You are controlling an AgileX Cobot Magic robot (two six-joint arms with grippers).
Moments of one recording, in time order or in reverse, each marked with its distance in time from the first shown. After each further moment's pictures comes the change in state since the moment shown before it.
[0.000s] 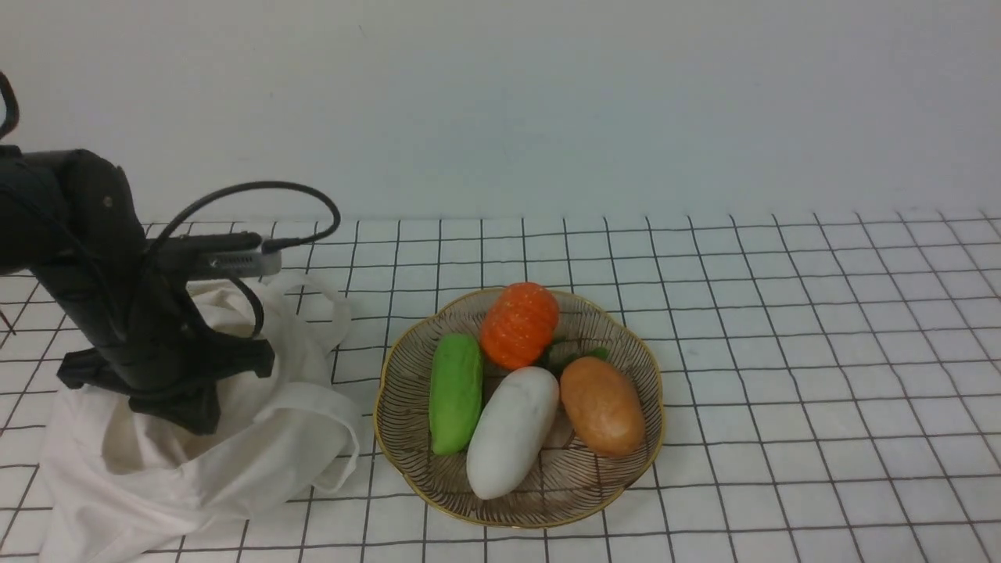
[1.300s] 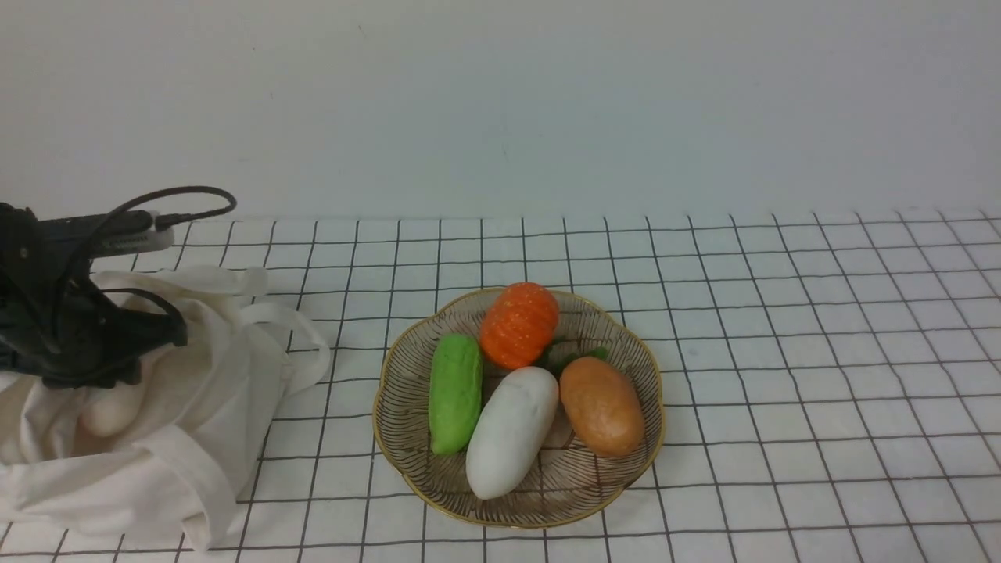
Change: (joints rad) right arm 0.000 0.000 0.000 -0.002 0.000 -0.005; left arm 0.161 0.007 0.073 0.098 -0.420 -0.051
